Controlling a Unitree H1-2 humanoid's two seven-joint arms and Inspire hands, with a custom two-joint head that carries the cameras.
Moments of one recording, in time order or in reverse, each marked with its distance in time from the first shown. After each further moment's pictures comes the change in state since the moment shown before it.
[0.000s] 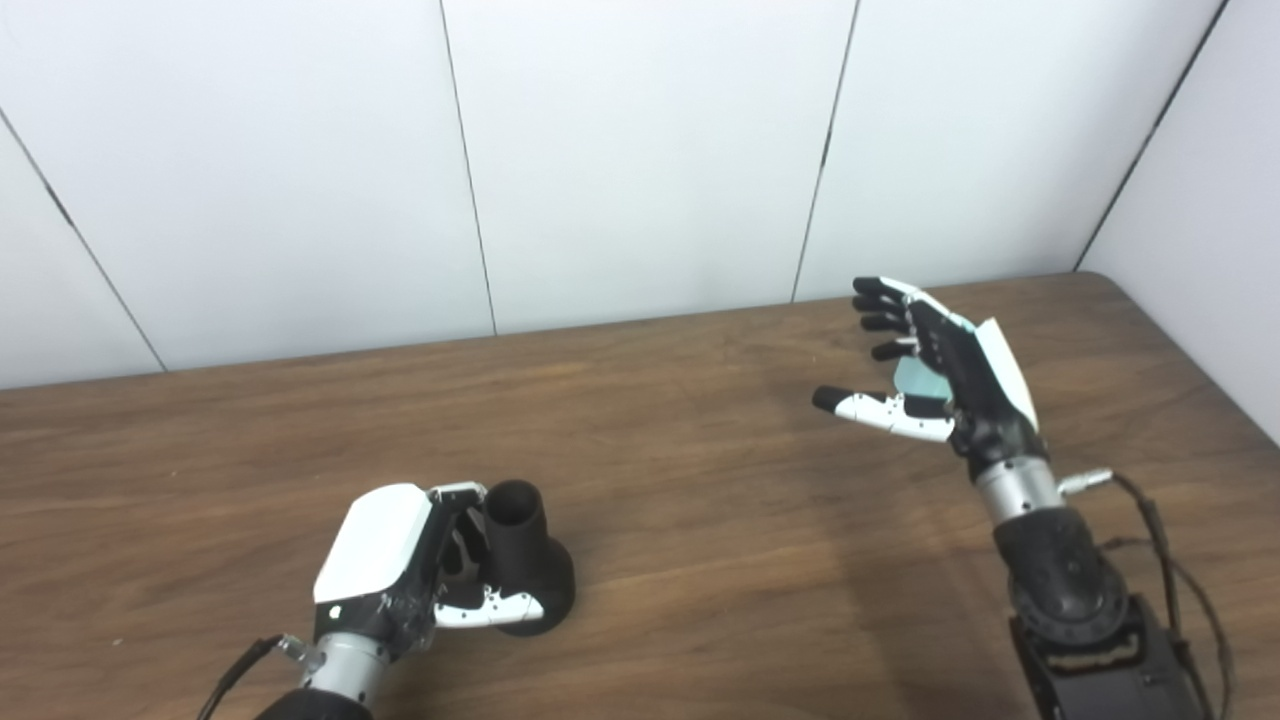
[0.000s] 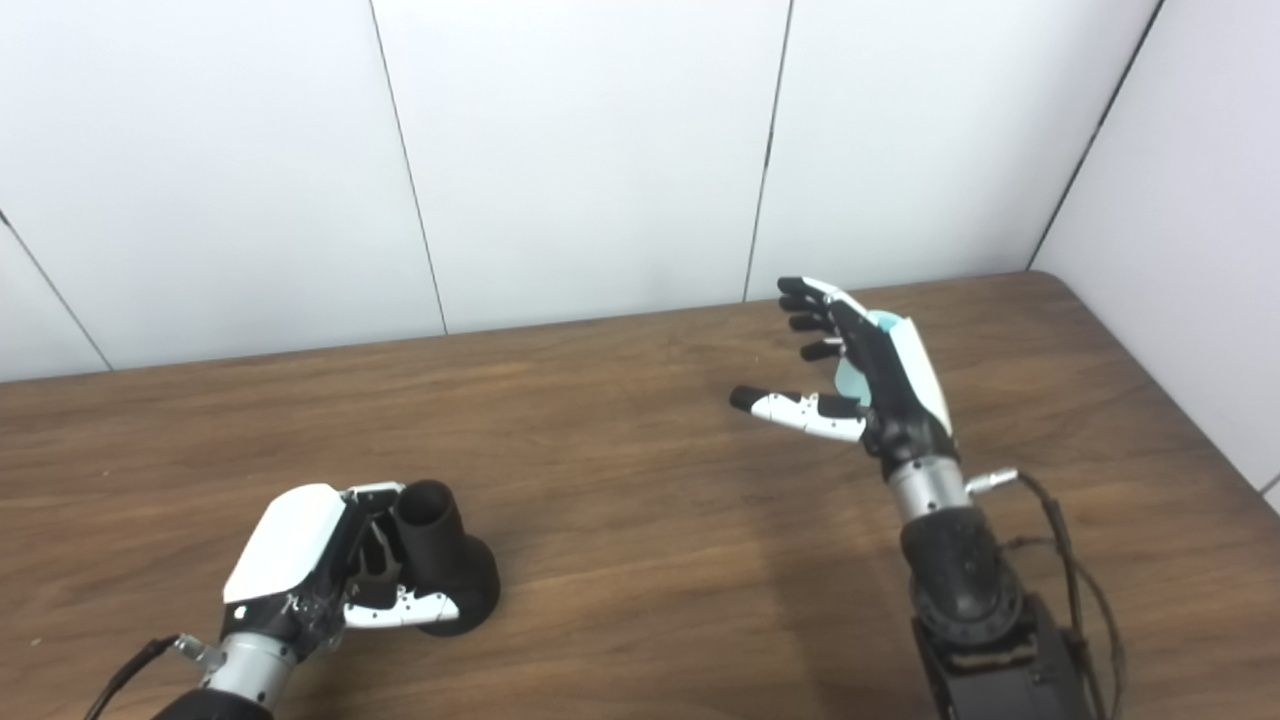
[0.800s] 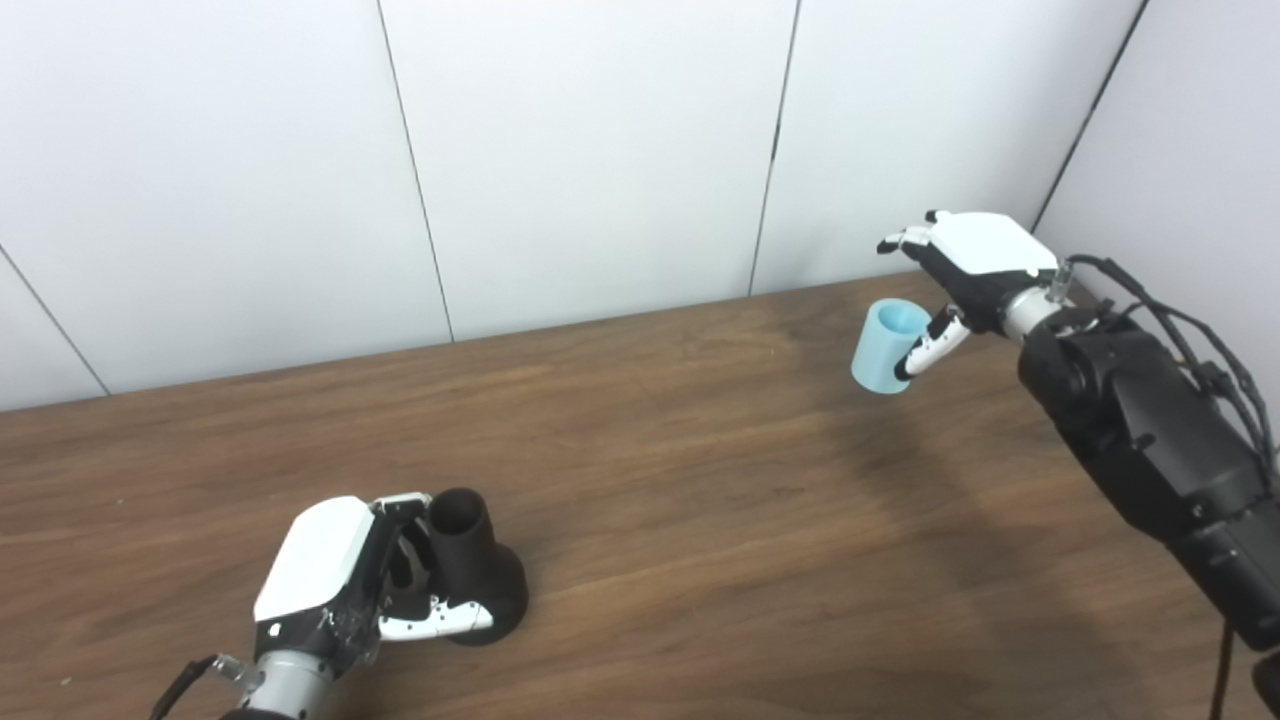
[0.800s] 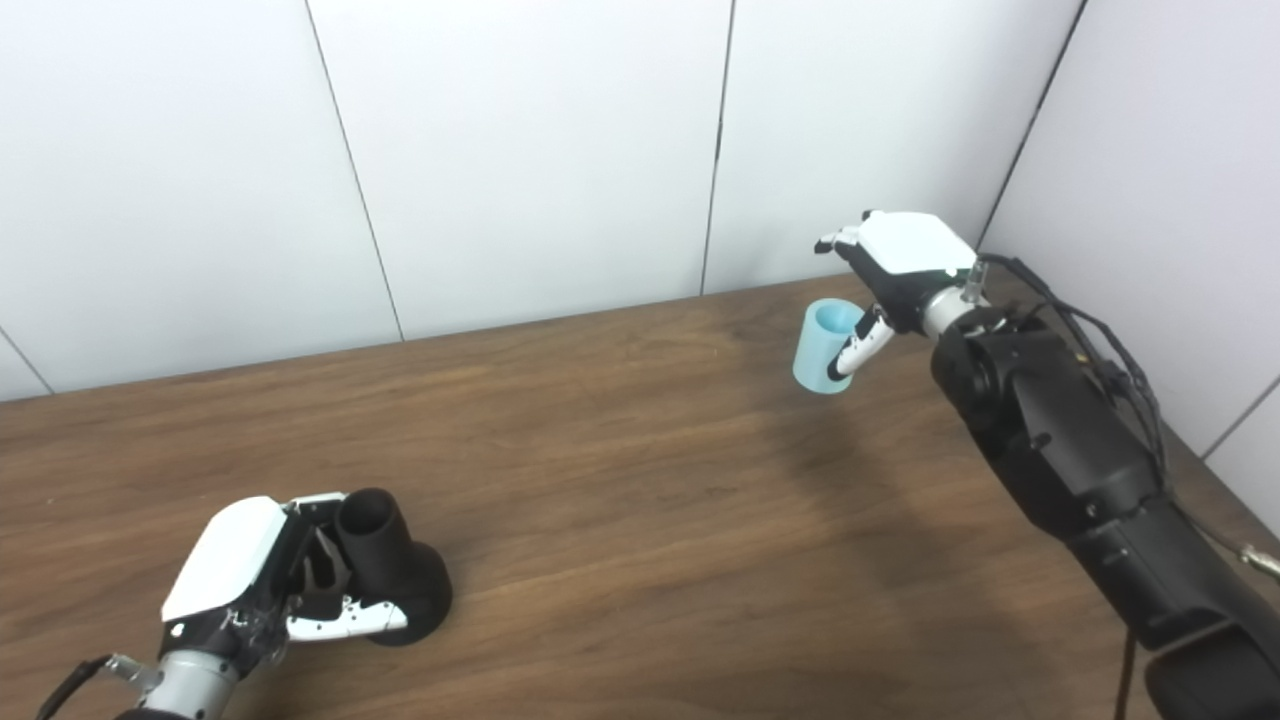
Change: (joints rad) left arm -0.011 0.019 0.027 0.008 -0.029 -0.012 -0.039; right arm -0.315 -0.405 0.243 0.357 -0.485 0.100 0.368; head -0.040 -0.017
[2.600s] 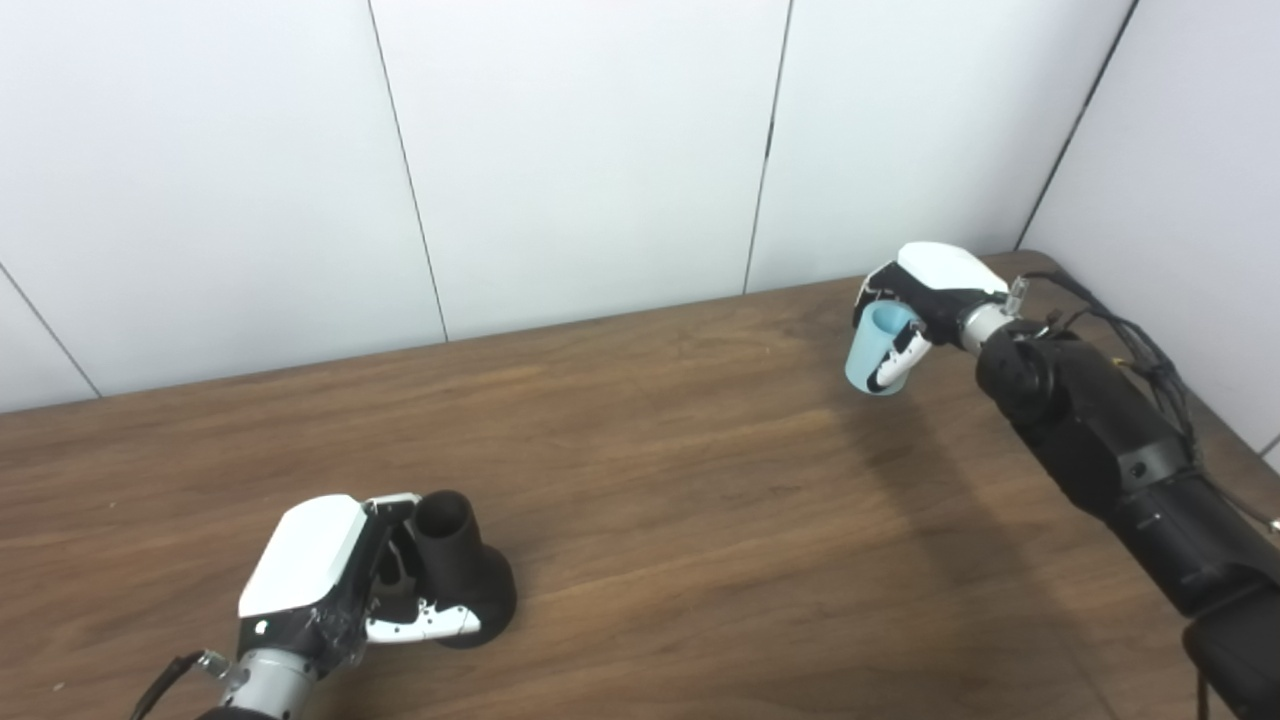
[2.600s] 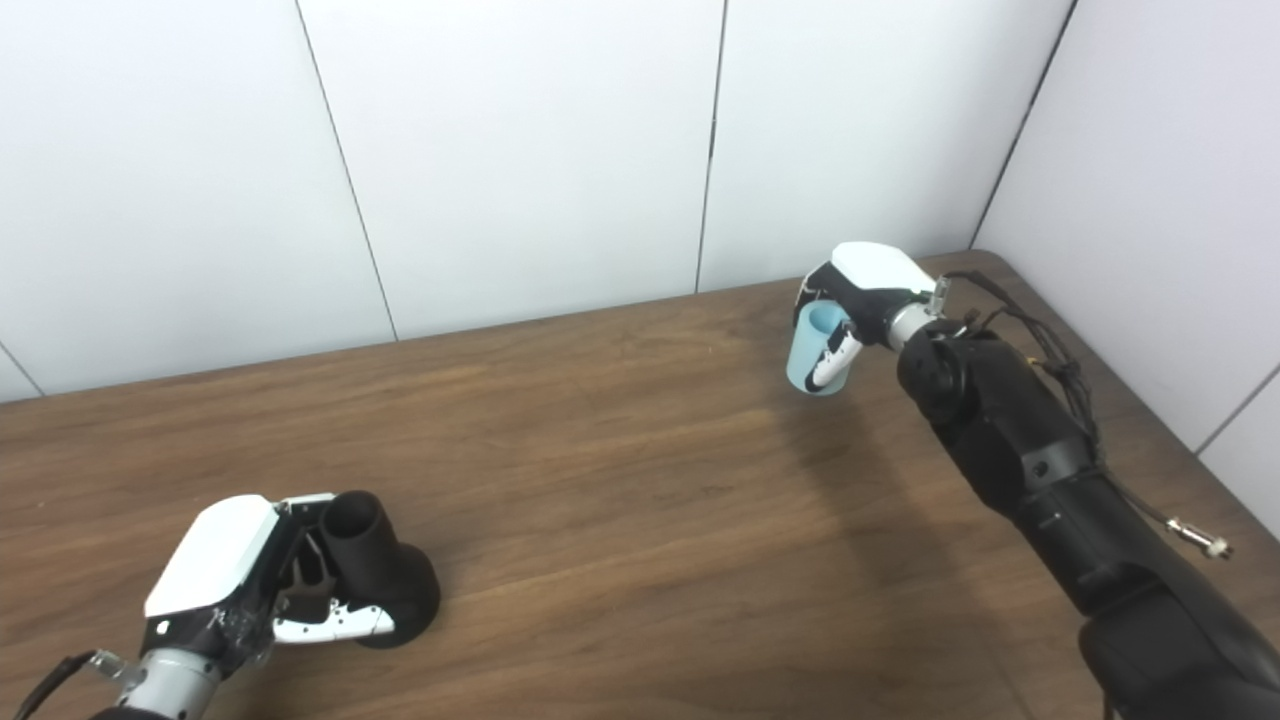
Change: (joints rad) left arm -0.019 0.033 -0.010 -0.010 0.038 -0.017 -0.035; right arm -0.050 0.059 0.031 0.272 0.156 -0.168 -0.213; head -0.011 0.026
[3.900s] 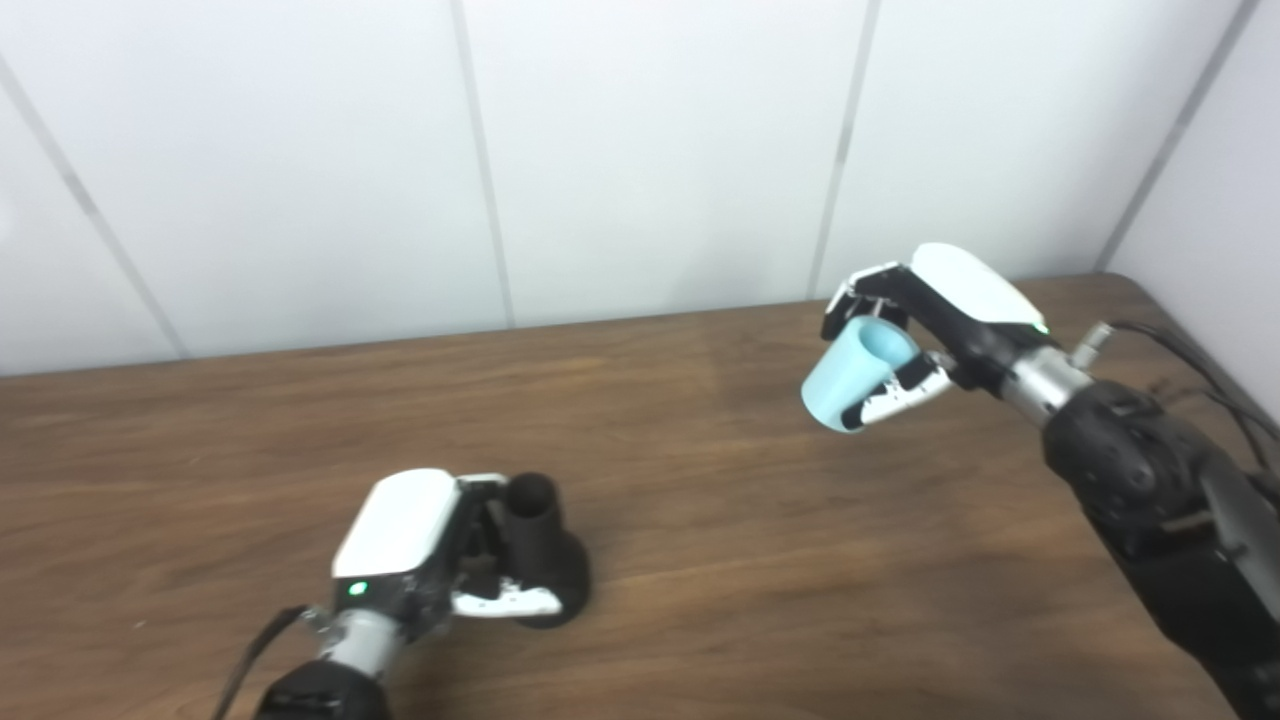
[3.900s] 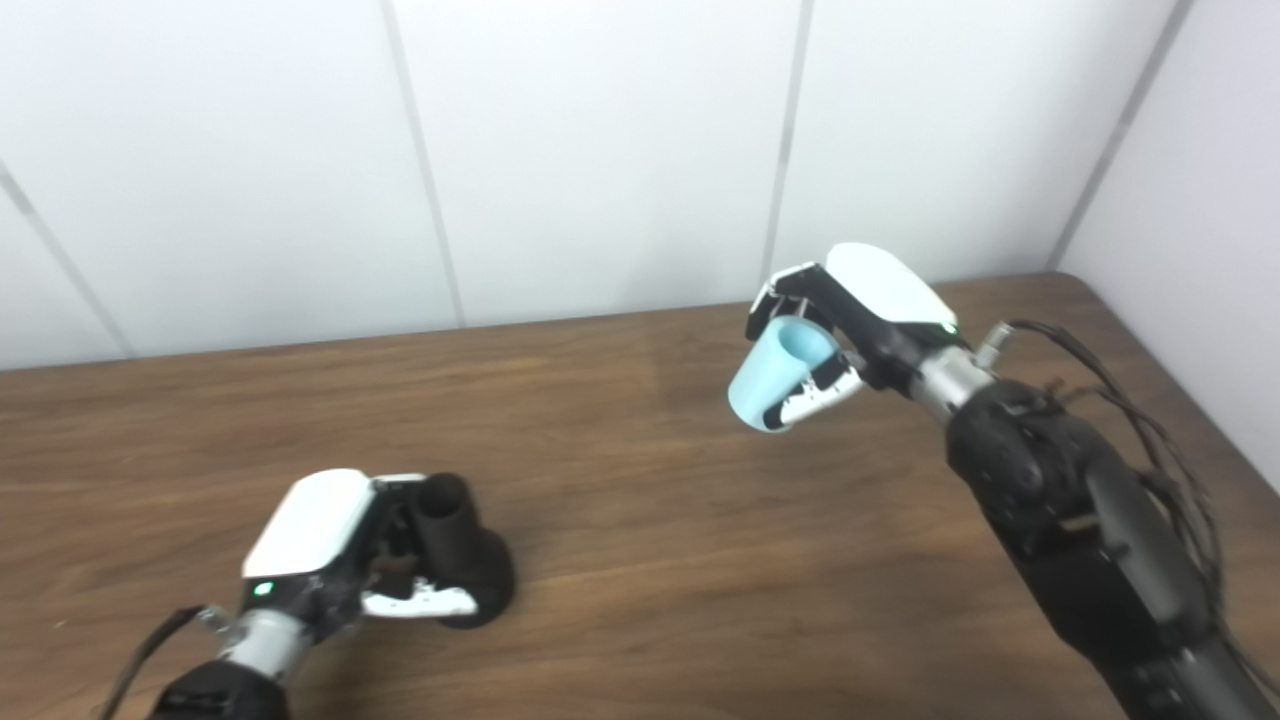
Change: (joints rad) left arm 0.002 -0.049 -0.068 -0.026 0.089 0.062 -0.016; right arm 0.197 0.084 -0.107 -0.702 0.217 0.075 0.180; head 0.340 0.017
